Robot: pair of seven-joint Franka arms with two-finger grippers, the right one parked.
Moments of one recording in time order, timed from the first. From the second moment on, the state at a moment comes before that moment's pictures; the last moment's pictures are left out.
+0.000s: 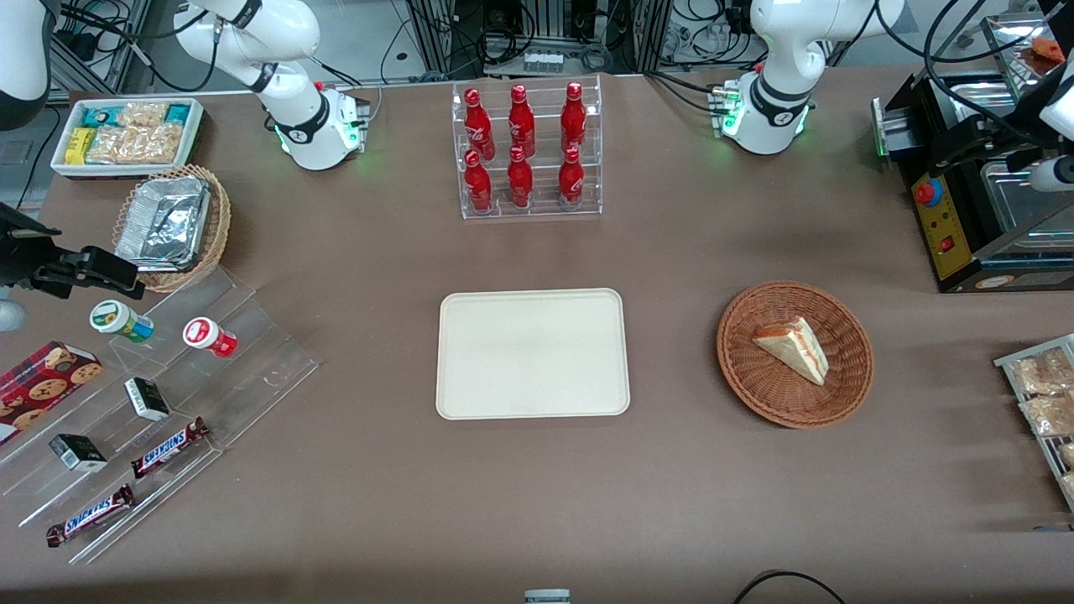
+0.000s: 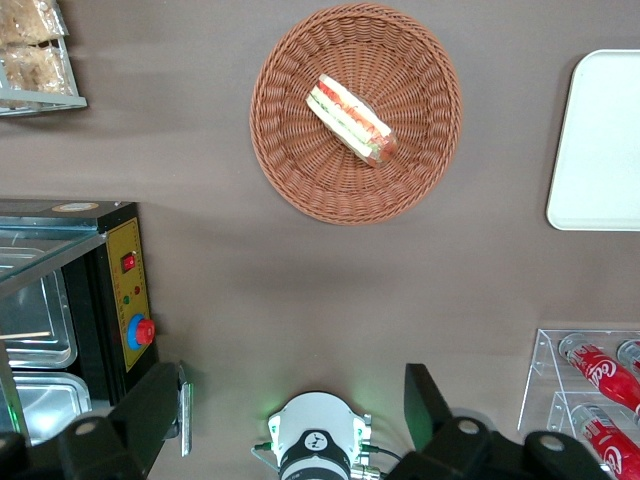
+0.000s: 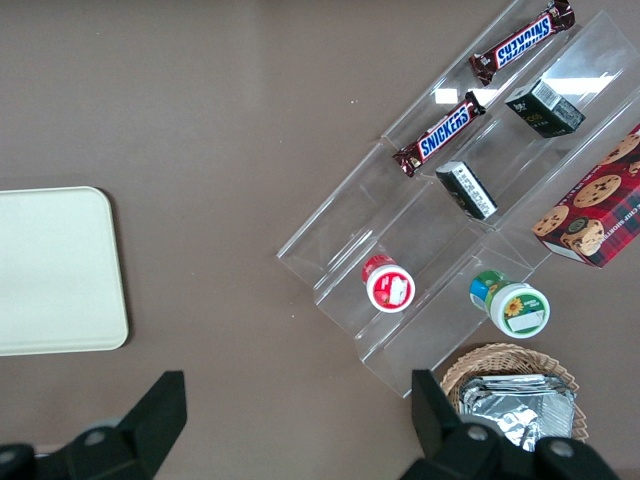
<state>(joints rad) -0.07 -0.13 0.06 -1.60 0.02 1.32 -0.03</state>
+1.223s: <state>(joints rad) -0.09 0.00 0.08 -1.97 0.05 1.90 -0.65</state>
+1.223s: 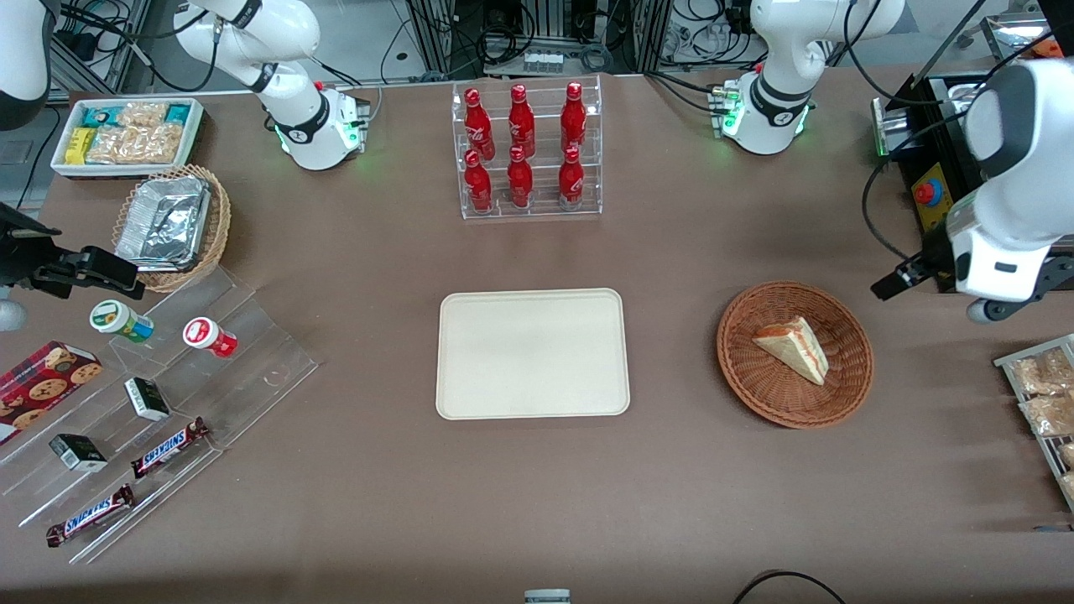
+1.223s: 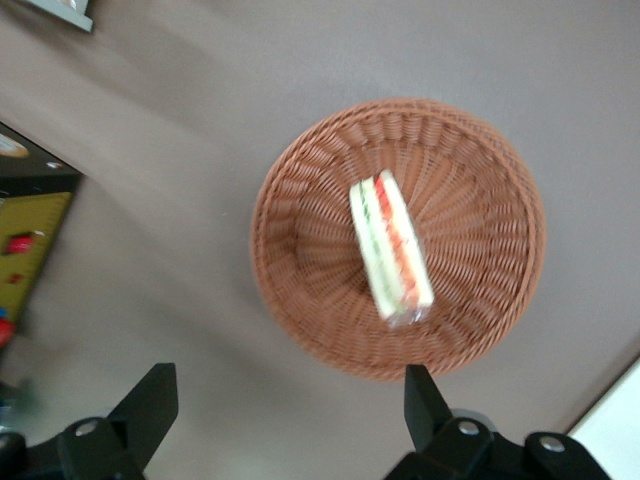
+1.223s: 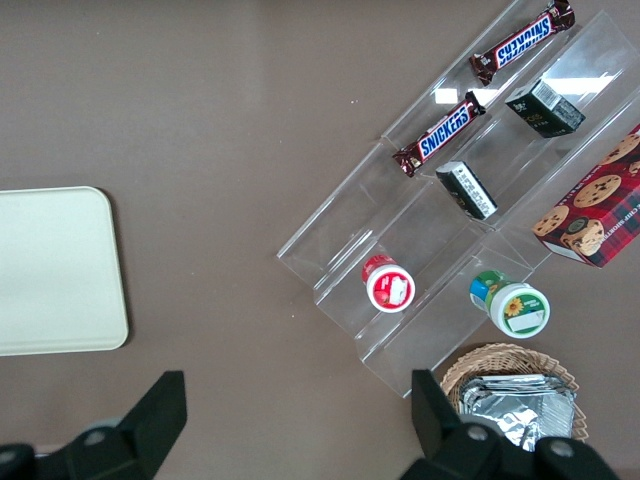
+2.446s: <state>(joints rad) -0.18 0.22 0.08 -2.24 0.05 2.48 -0.90</state>
